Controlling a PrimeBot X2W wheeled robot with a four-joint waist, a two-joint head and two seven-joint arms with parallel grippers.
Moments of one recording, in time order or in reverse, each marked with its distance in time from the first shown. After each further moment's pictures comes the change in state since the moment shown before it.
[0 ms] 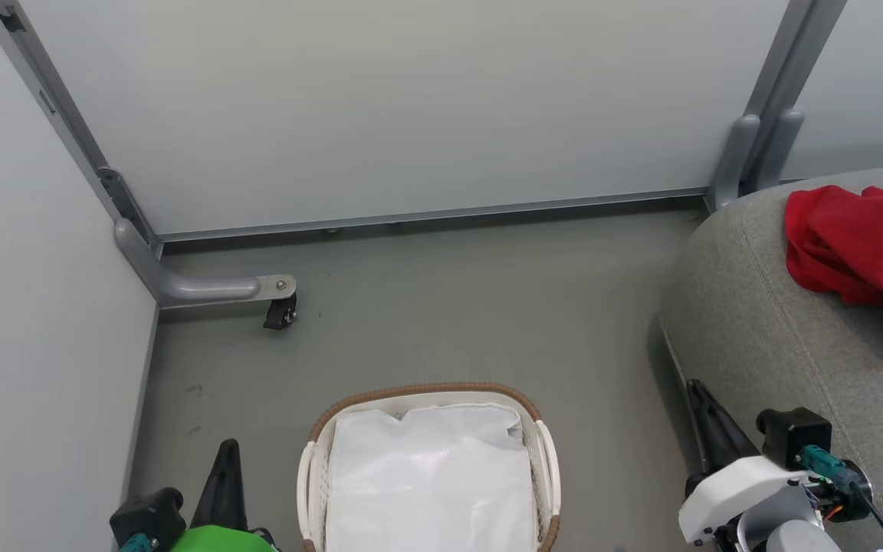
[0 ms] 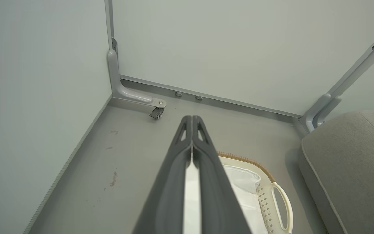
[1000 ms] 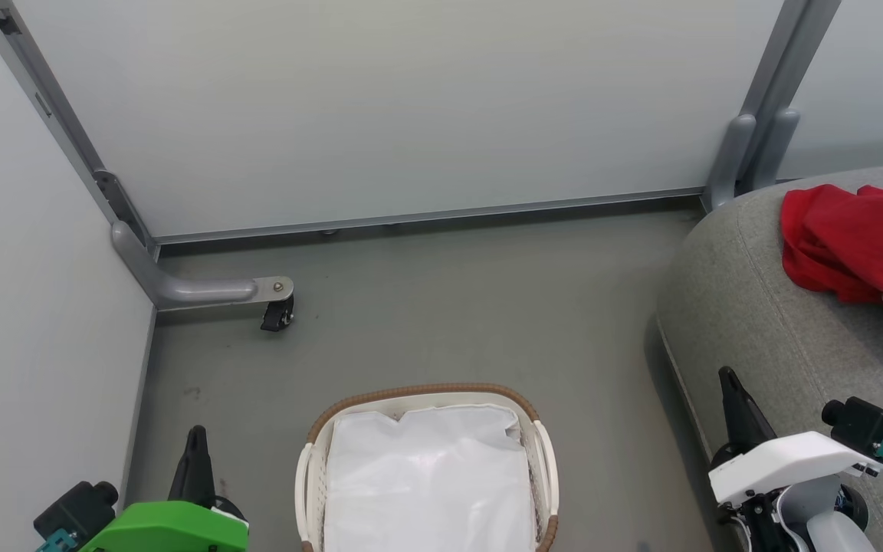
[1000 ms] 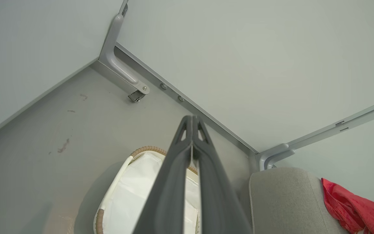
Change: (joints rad) left arm -0.026 0.000 0.075 -0.052 -0.446 -0.017 0.131; right arm 0.000 -0.001 -0.046 -0.061 0.527 0.000 0.125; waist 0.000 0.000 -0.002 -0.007
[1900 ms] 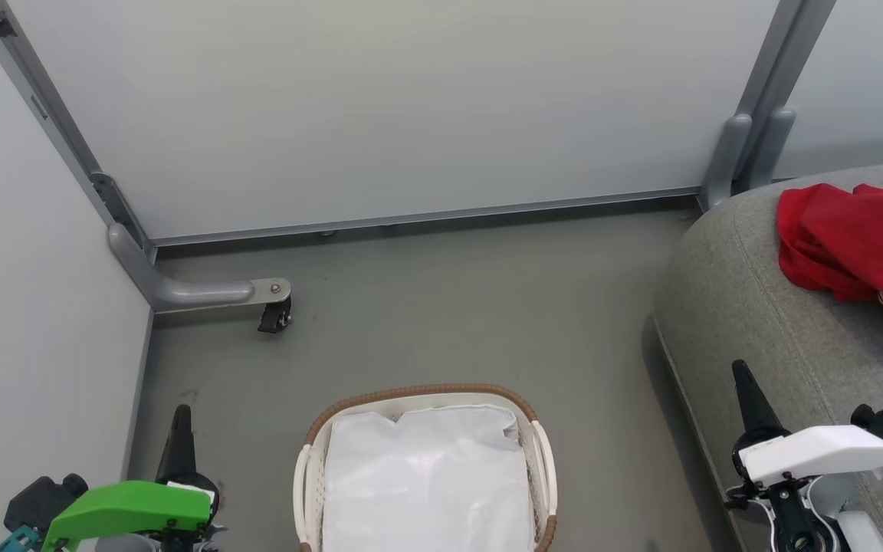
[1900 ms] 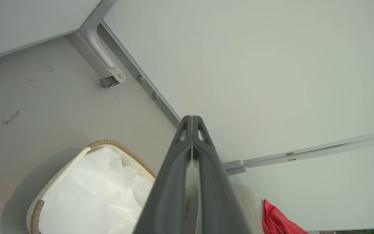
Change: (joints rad) left arm -0.033 0.000 0.052 -0.035 -0.297 -0.010 0.087; right arm 0.000 -0.002 -0.034 -0.039 0.343 0.000 0.088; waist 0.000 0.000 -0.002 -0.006
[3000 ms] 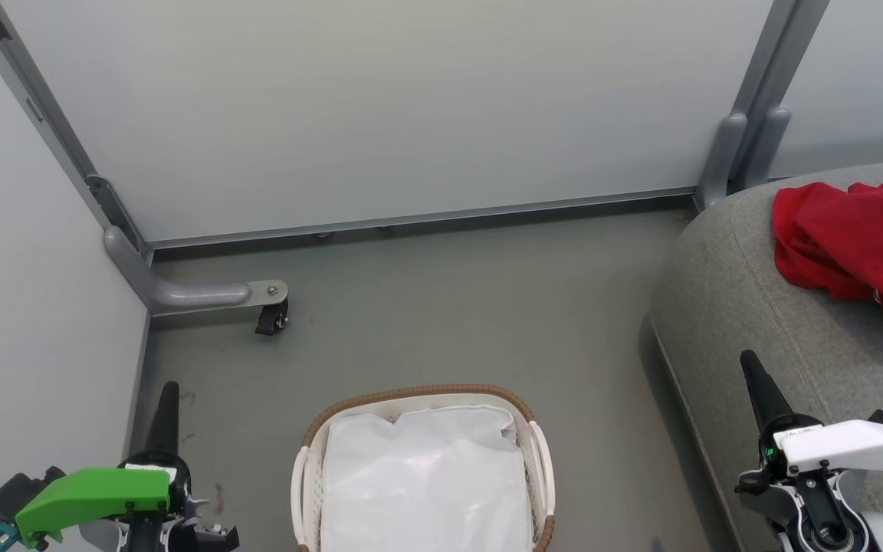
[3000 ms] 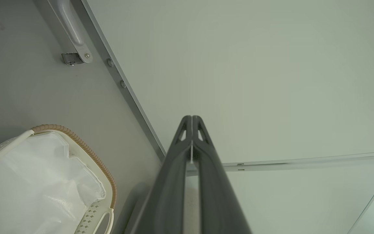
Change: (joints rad) left arm -0.029 0.000 0.045 -0.031 -0.272 -0.013 0.080; right arm 0.000 -0.003 -0.031 -0.037 0.321 0.000 0.079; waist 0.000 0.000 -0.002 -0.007
